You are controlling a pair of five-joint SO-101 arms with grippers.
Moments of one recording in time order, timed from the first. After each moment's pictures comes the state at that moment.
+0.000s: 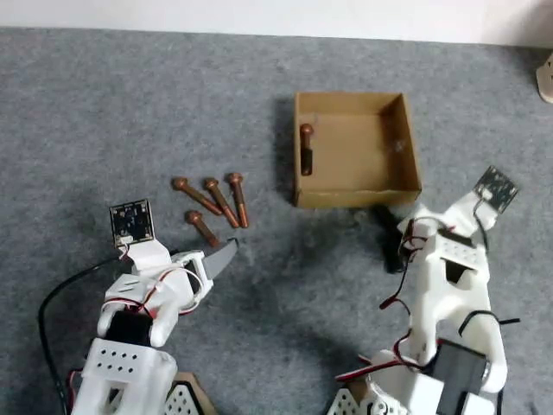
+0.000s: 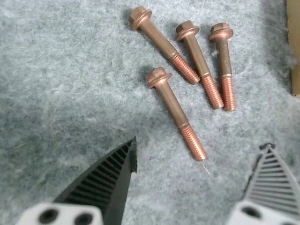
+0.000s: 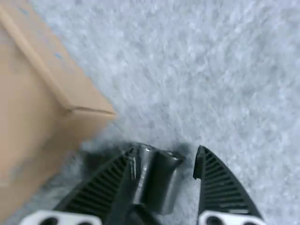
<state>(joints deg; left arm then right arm) 2.0 -77.4 92.6 40.7 25.3 17.9 -12.6 54.6 22.5 -21.1</state>
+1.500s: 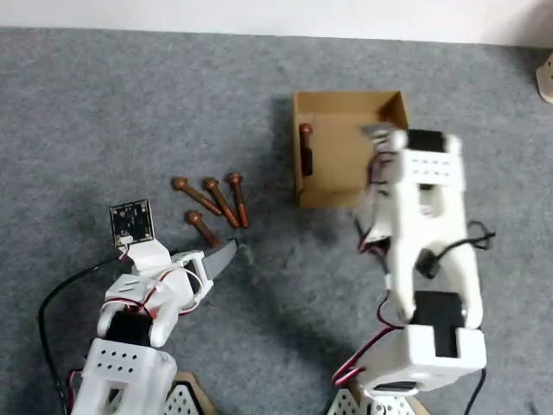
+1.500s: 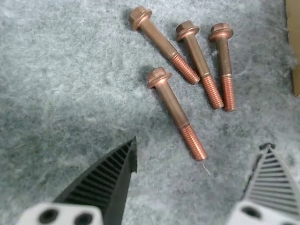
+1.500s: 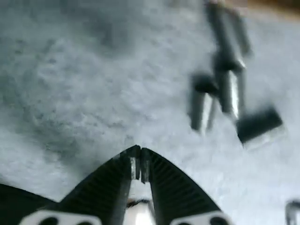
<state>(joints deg) 2.0 -77.4 92.6 40.7 25.3 -1.8 1.8 8.7 93.1 22.7</state>
